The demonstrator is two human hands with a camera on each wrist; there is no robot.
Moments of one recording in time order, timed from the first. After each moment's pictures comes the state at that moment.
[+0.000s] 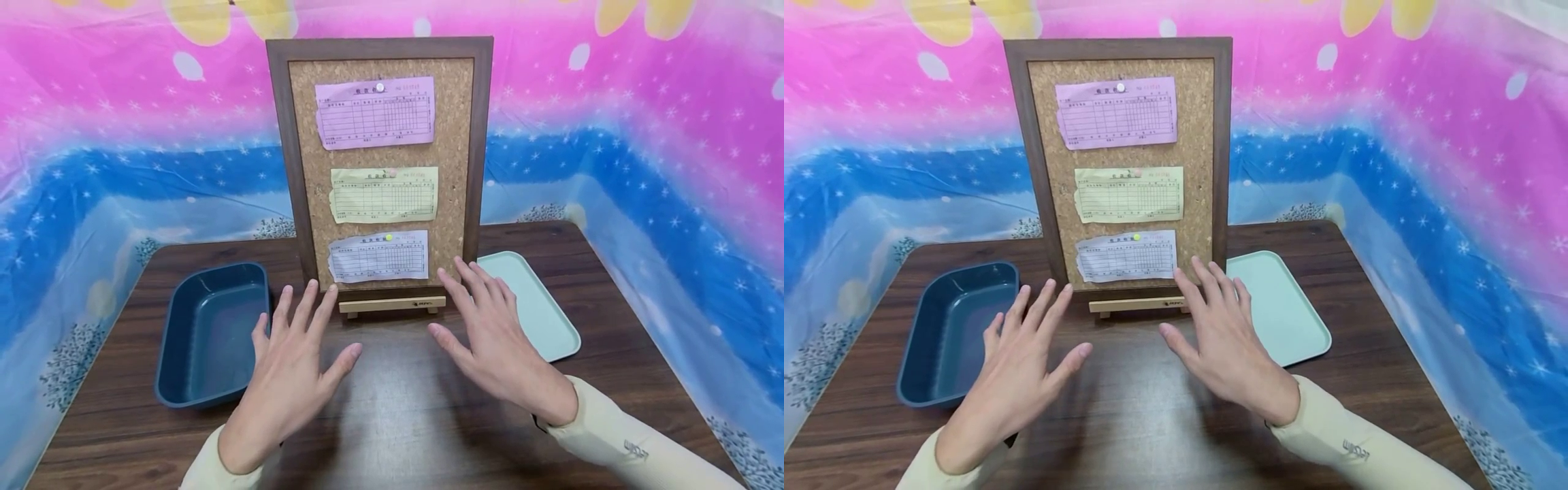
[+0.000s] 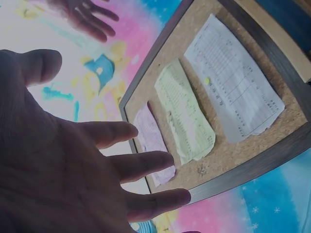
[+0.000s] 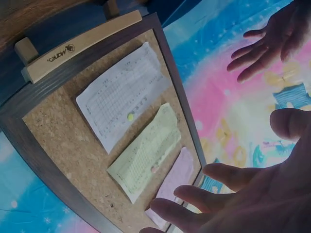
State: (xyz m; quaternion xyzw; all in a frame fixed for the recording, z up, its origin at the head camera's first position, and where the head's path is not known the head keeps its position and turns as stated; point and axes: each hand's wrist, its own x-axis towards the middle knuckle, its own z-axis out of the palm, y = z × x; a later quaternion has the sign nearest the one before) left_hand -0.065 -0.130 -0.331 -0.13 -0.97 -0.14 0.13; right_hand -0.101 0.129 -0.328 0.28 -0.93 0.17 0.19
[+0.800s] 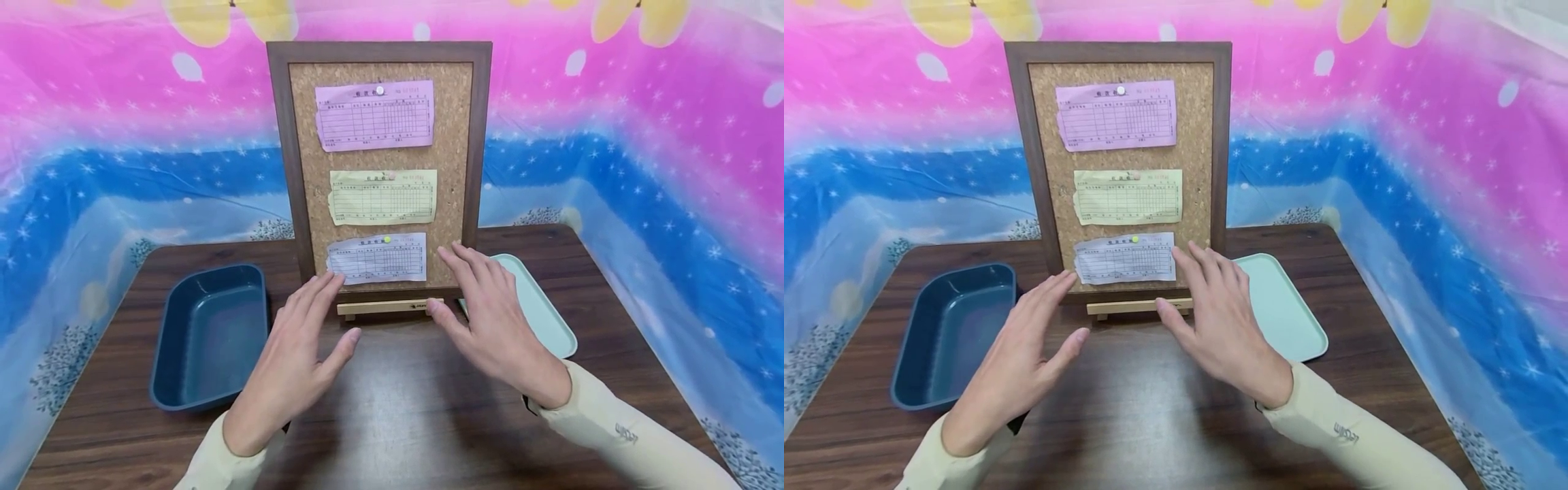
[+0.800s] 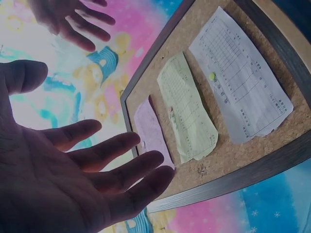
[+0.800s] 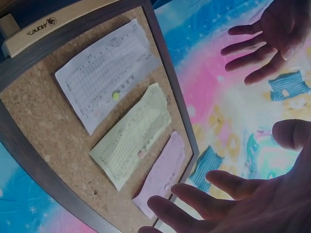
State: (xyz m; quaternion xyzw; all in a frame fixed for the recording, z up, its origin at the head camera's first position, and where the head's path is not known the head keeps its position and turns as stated) left_hand -0.078 -0.129 -0.321 -0.22 -0.92 -0.26 0.20; right_hand -0.110 0.122 -0.305 0.26 -0.92 0.21 0.22
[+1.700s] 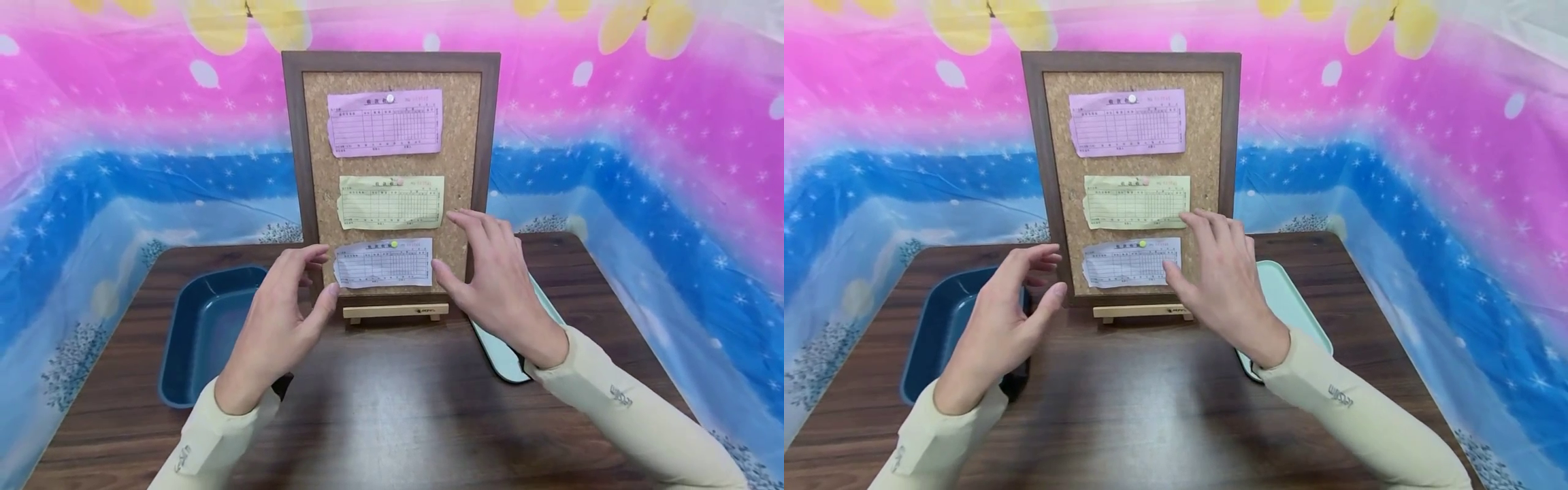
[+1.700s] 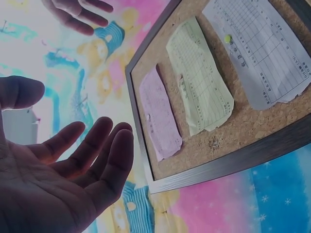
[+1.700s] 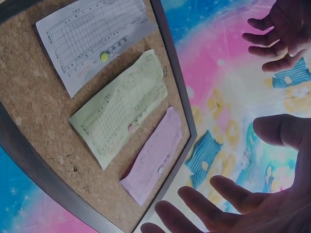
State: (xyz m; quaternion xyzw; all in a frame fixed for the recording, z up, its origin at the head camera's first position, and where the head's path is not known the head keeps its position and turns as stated) left_hand -0.102 -0.145 -0.289 -0.21 -0.88 -0.34 0.26; right_hand -0.141 0.112 -0.270 0.25 -0.89 0.24 0.29
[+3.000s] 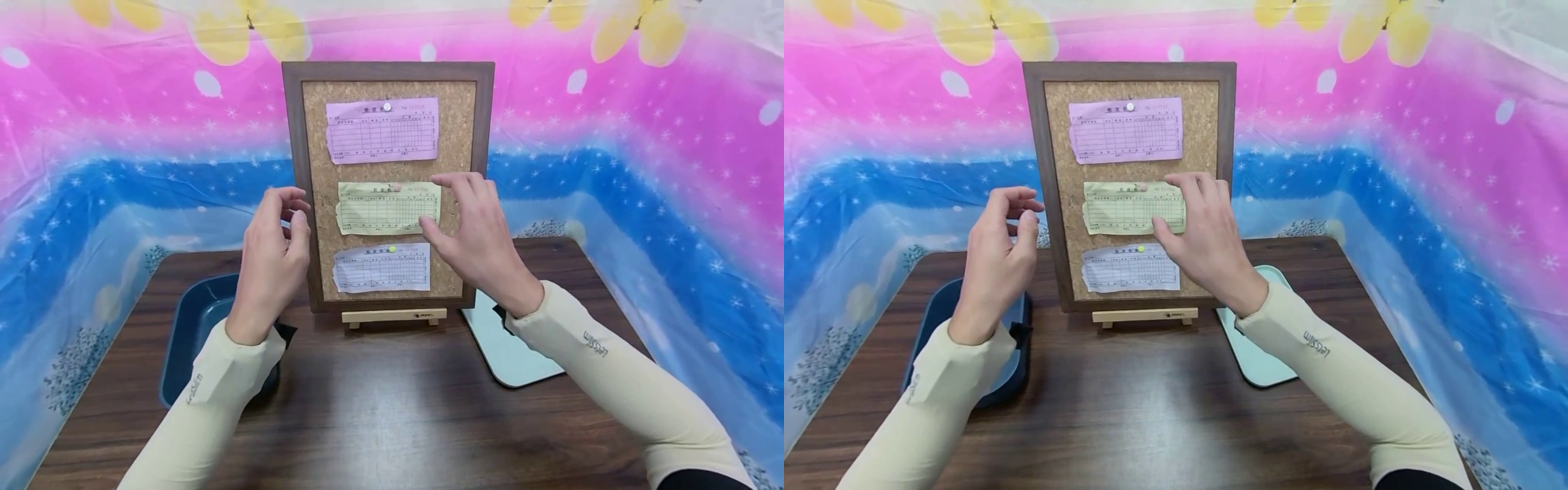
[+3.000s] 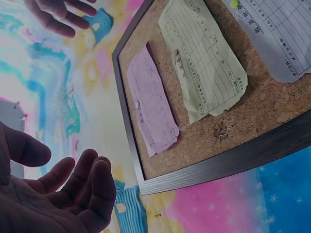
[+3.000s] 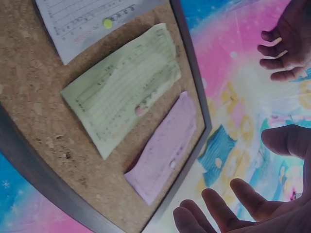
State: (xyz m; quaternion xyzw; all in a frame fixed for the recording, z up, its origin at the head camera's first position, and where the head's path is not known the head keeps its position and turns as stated) left_hand -0.151 -0.146 -0.253 -0.14 -0.85 -0.40 0.33; right_hand -0.181 0.100 -0.239 0.26 -0.88 0.27 0.31
